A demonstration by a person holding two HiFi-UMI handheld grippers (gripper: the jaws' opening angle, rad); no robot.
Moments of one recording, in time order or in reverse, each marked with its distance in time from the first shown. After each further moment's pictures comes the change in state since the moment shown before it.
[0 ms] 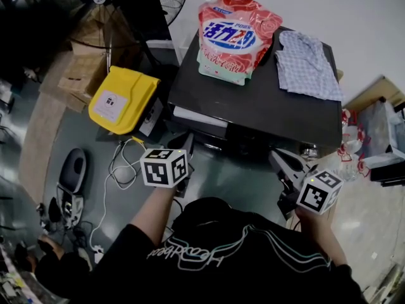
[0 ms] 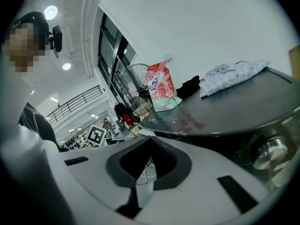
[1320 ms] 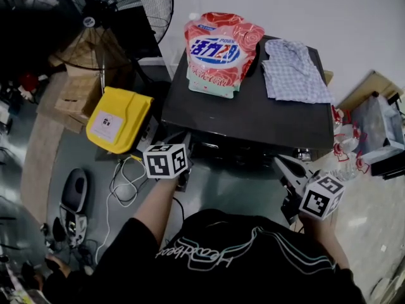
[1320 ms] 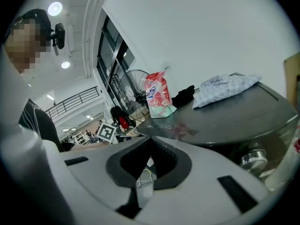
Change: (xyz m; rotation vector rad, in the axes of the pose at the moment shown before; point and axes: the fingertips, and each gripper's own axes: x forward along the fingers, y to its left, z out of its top) left arm 0.047 0.011 0.030 0.017 -0.004 -0.016; right arm -0.025 -0.008 0.017 -0.041 -0.057 -0.059
